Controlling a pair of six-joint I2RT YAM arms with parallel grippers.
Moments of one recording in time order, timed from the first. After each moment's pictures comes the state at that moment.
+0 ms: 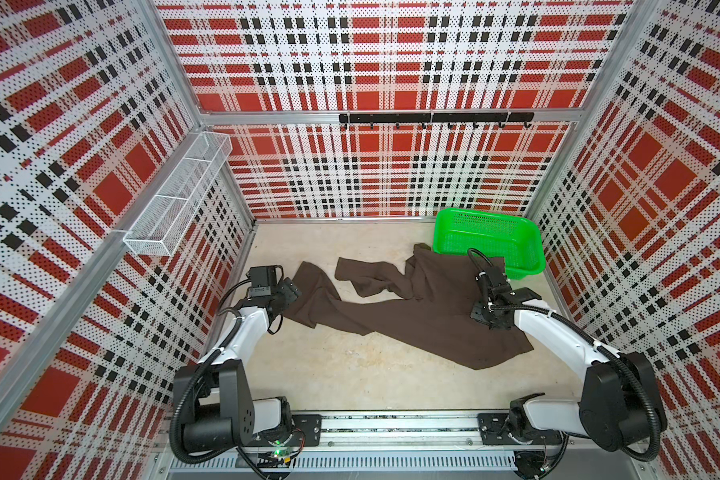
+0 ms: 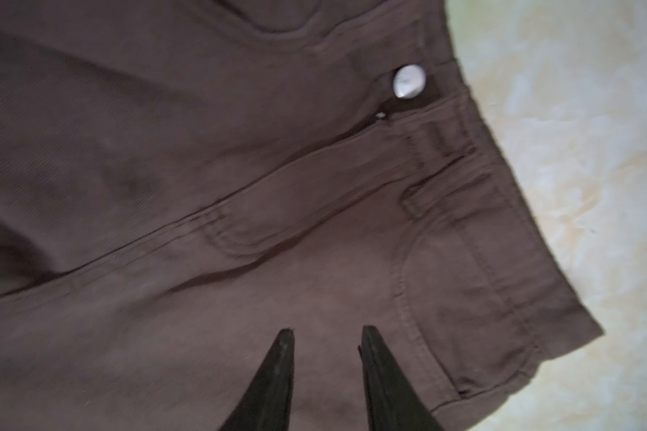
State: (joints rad) left arm 0.12 1.32 0.75 -0.32 0.00 -0.67; right arm 0.29 1.32 0.85 -0.72 0.23 0.65
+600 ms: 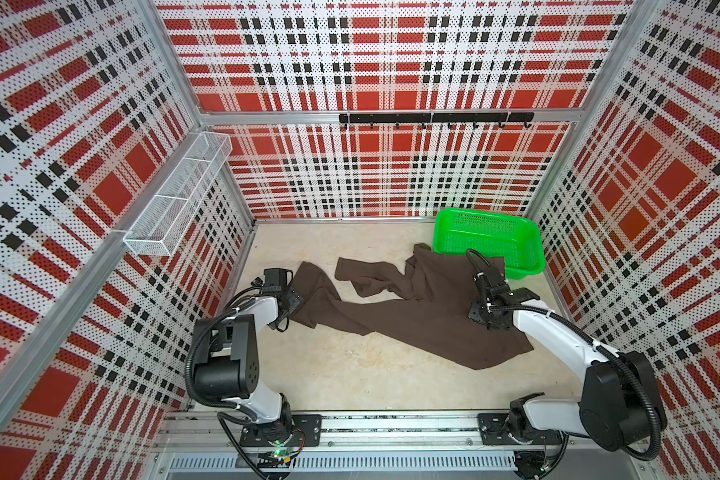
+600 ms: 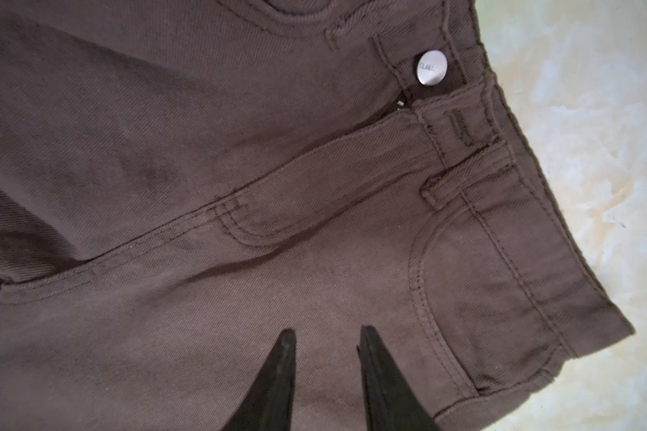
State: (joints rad) left arm 0.08 1.61 0.79 -0.25 -0.17 -0.74; right arm 0.29 1.32 0.85 -0.71 0.21 0.66
